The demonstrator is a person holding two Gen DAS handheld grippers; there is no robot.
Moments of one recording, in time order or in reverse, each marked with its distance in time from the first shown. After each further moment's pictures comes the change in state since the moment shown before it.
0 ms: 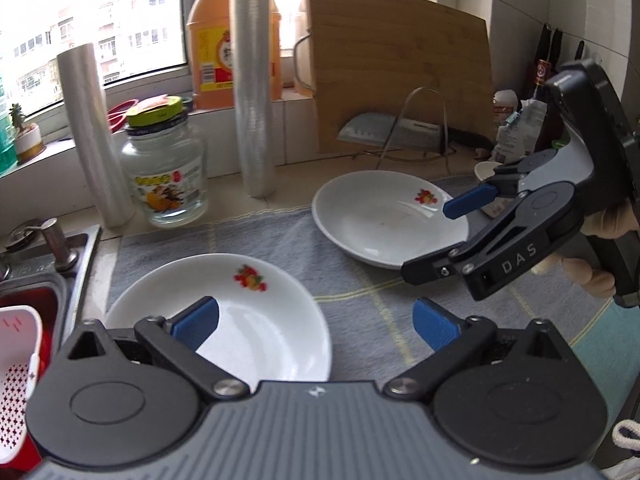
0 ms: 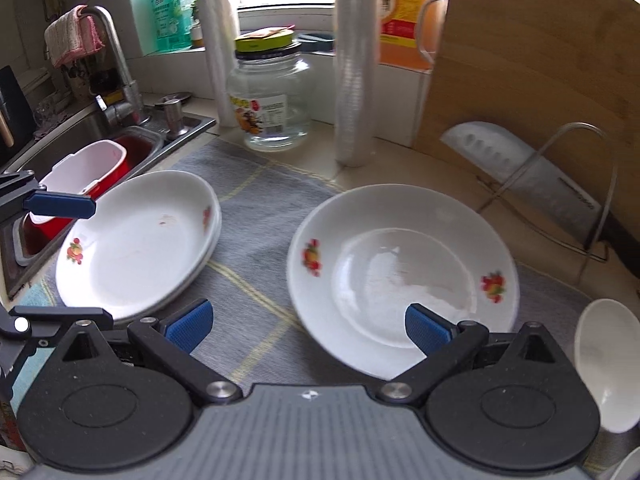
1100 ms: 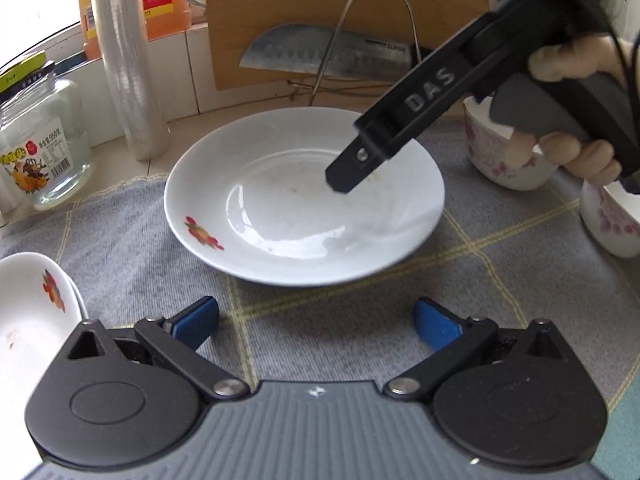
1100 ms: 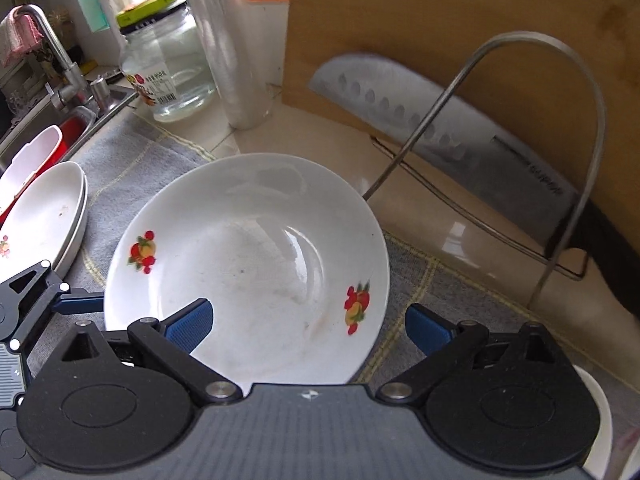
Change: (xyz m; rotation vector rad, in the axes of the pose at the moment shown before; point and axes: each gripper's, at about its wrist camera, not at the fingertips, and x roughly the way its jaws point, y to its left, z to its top) left arm 0.130 -0.090 0.008 0.008 0.127 0.009; right arm 0.069 -0.123 0.029 0.023 0.195 0.069
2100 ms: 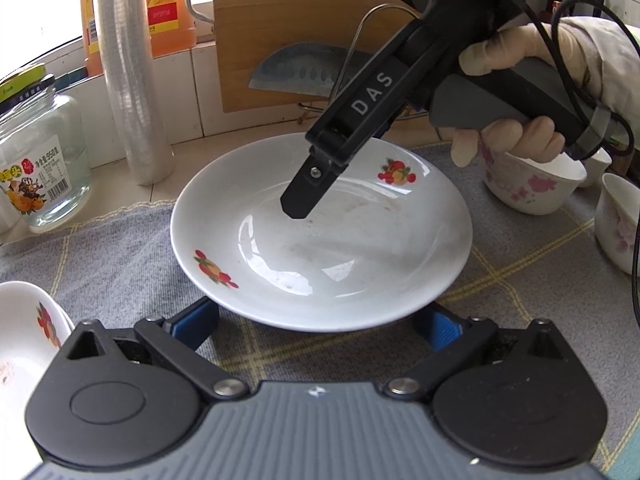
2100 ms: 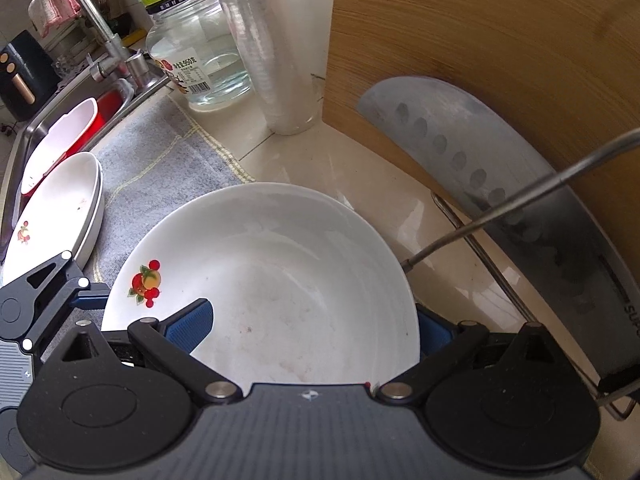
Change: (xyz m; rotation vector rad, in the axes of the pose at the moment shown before) left arm 0.006 0.009 0.006 0.006 -0.077 -0.004; right arm 0.037 -0.006 0.048 -0.143 0.061 0.157
